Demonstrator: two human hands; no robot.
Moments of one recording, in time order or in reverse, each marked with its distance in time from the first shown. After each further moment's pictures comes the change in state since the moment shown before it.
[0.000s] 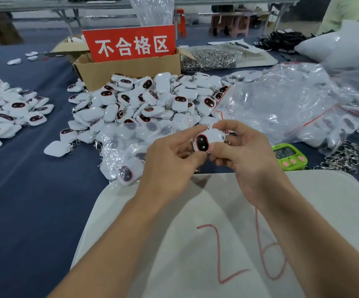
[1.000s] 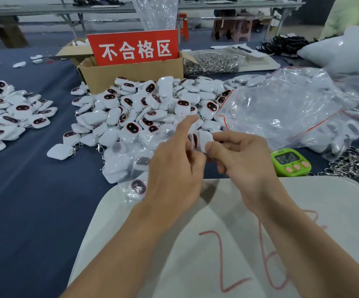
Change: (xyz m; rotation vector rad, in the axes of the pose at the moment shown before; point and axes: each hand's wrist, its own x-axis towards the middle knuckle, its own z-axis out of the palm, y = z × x) left_hand -0.007 0.003 0.006 0.487 0.183 0.264; right_hand 0.004 0.004 0.011 -0.180 0.146 -0.015
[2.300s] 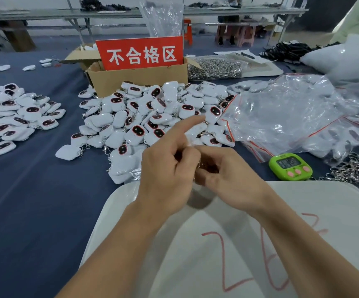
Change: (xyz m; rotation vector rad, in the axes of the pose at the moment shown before) left_hand 0.004 0.002 -0.022 -0.258 0.086 0.104; right_hand -0.012 -0.011 0.008 -0.361 -0.553 -0.247
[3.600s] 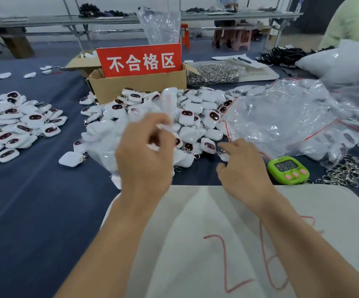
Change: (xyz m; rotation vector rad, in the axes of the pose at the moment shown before) left_hand 0.020 -0.006 -0.020 0.228 0.318 0.024; right_hand 0.015 0.043 -0.017 -0.738 0.347 0.275
